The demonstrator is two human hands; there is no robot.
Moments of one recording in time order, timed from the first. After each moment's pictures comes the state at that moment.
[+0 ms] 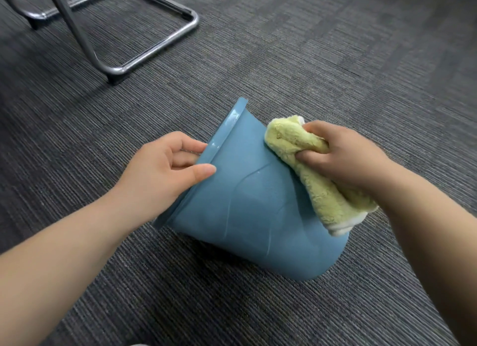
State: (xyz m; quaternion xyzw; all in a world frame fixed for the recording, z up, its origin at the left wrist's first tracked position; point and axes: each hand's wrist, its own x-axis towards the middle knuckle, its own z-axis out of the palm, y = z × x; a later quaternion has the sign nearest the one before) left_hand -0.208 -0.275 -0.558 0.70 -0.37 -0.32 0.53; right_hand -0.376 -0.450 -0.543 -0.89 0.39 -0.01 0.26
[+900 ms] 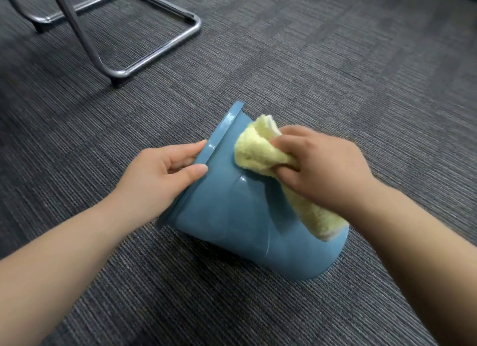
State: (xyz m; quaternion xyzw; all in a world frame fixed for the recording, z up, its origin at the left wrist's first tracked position) left_hand -0.198 -0.270 -0.565 0.70 -0.42 -0.30 0.50; right_hand -0.358 -0.411 -0.533 -0.96 0.27 -0.04 0.11
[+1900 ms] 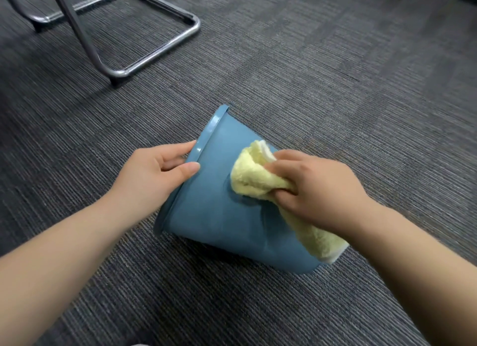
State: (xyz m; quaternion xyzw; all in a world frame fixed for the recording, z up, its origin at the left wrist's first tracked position) left_hand -0.193 -0.264 -0.570 0.72 -0.37 -0.30 0.51; right_hand -0.373 -0.399 -0.549 -0.96 0.24 -0.01 0.14
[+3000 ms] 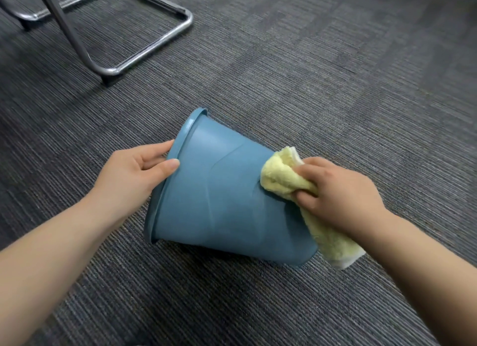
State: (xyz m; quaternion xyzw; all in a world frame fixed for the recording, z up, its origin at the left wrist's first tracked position) left_hand -0.181 -0.262 -0.583 0.72 -0.34 -0.29 0.53; right_hand -0.400 -0.416 -0.570 -0.93 0.34 0.03 0.13
